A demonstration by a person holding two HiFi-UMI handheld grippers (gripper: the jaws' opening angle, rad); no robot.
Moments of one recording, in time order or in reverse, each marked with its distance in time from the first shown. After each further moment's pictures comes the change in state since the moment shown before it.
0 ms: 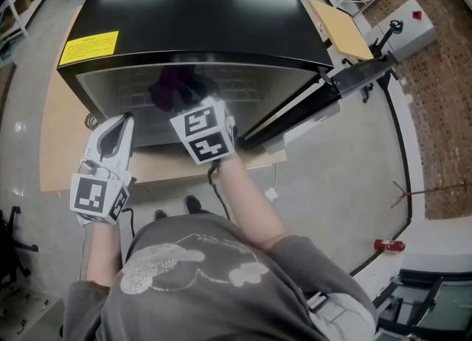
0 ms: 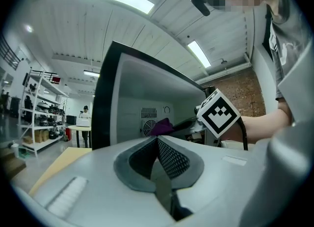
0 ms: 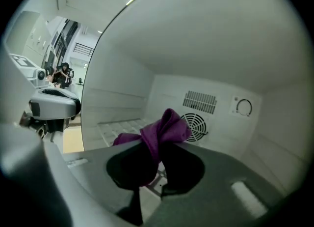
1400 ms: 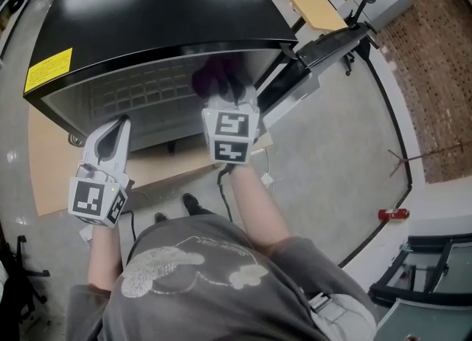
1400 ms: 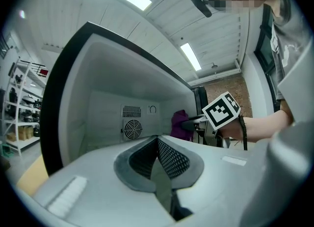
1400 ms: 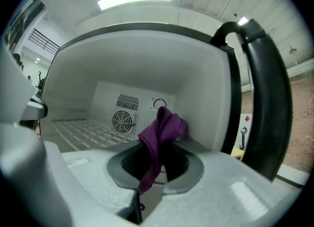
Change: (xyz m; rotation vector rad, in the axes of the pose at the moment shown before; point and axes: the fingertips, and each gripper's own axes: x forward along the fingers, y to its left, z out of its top) left arm 0.035 -0.043 -0.005 -0.013 0.006 -0.151; right arm -0.104 -0.136 -0.046 0.175 -0.061 -0.539
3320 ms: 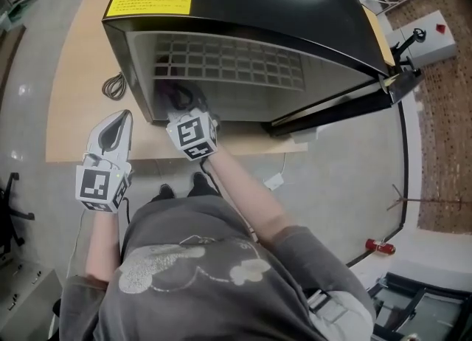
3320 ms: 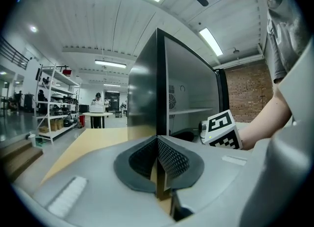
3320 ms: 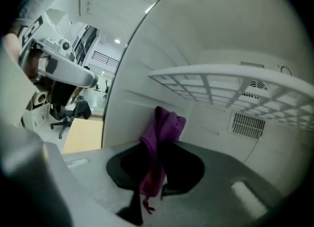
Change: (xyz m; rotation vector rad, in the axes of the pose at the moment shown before) left arm -0.096 0.077 -0.090 -0.030 0.133 0.261; right arm 0.019 0.284 -0.094 -0.215 -0.081 0.688
